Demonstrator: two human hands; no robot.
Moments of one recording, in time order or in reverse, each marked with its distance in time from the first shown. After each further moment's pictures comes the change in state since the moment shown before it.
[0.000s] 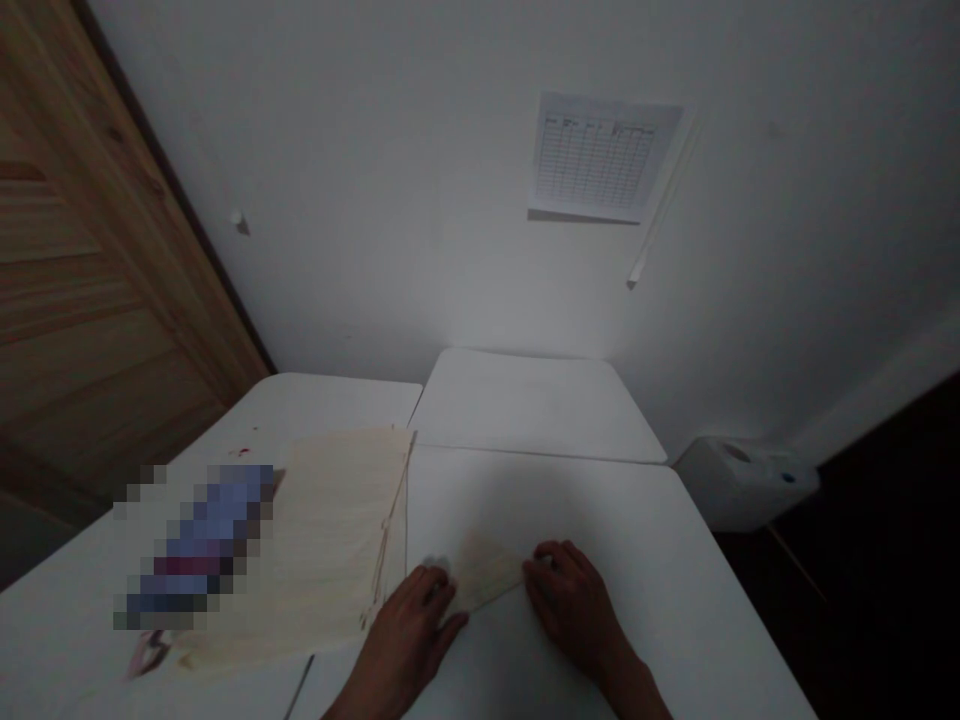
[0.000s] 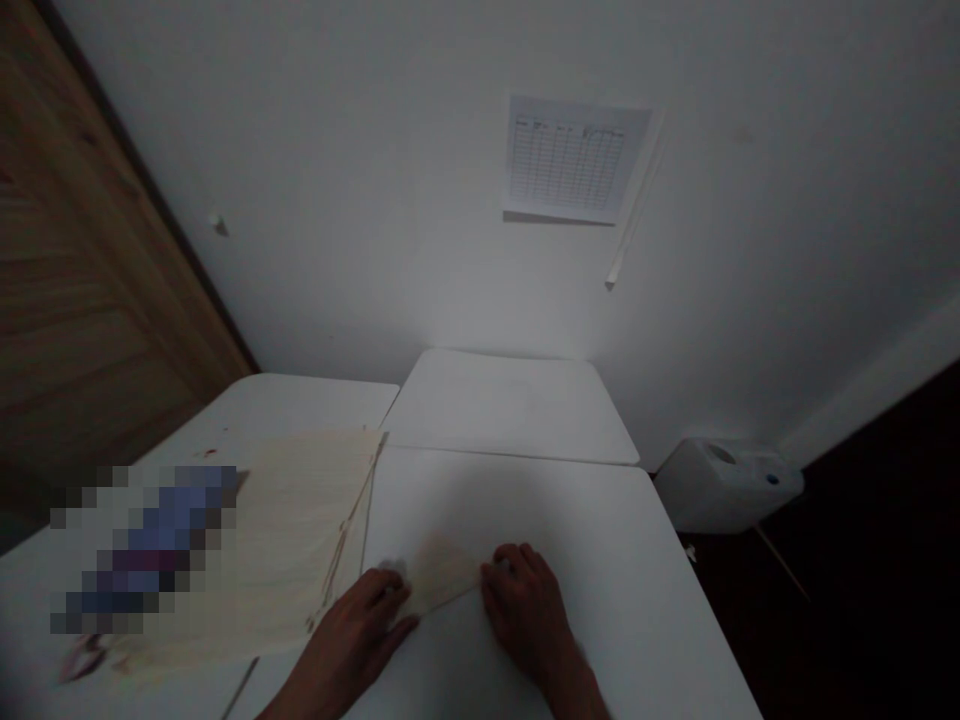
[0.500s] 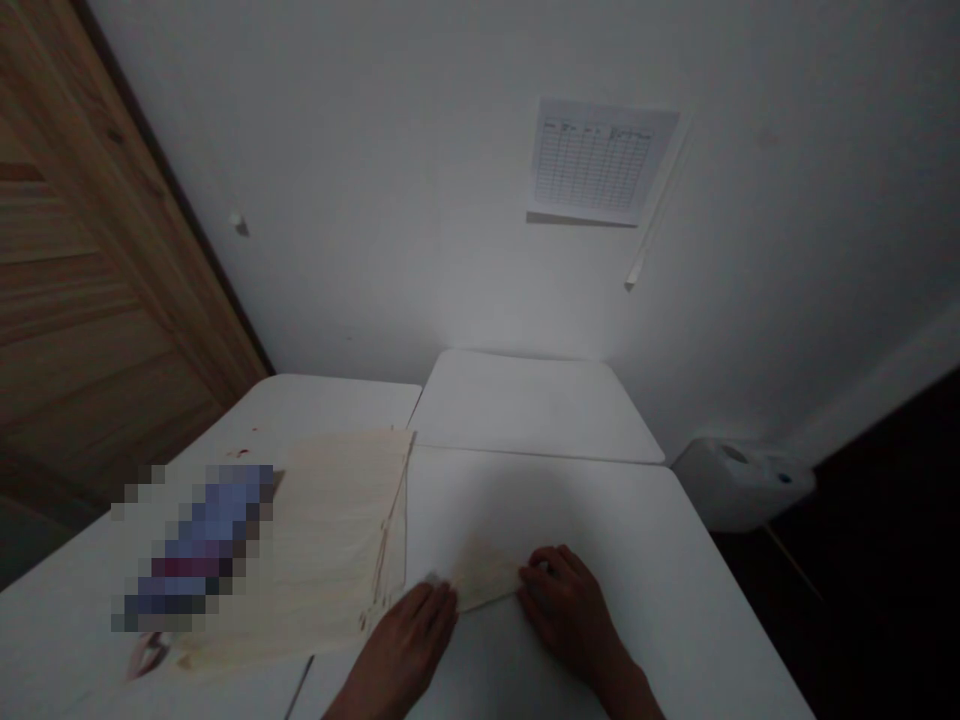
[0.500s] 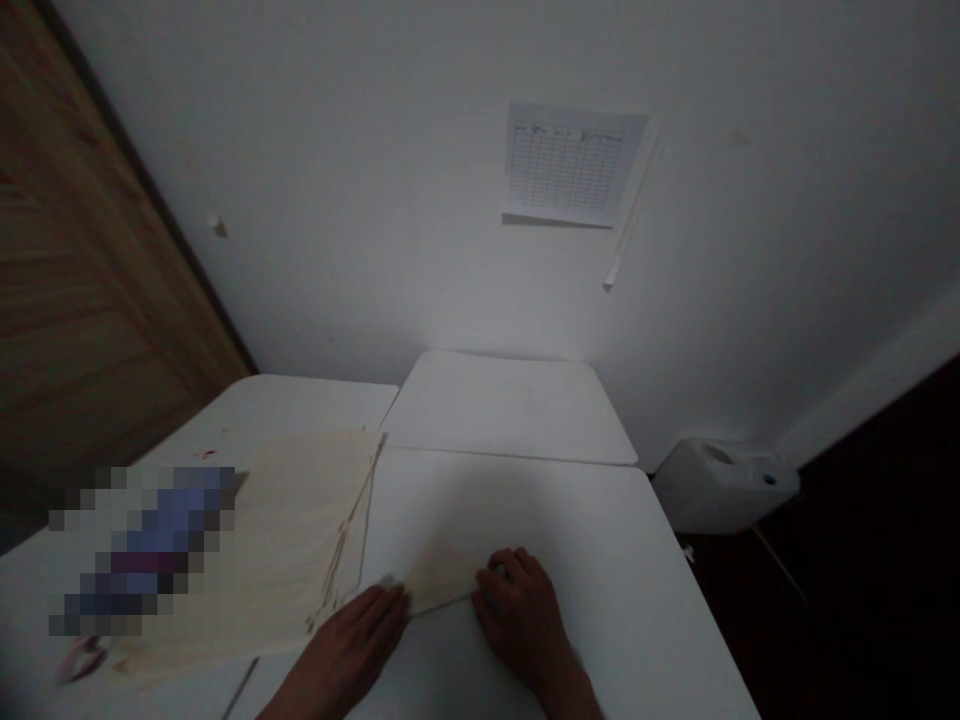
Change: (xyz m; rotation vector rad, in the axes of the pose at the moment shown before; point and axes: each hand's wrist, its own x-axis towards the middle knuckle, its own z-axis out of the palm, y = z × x) left_hand -0.019 -0.016 0.021 0.269 0.088 0.273; right_hand -0.003 -0.006 0.004 0.071 0.031 0.011
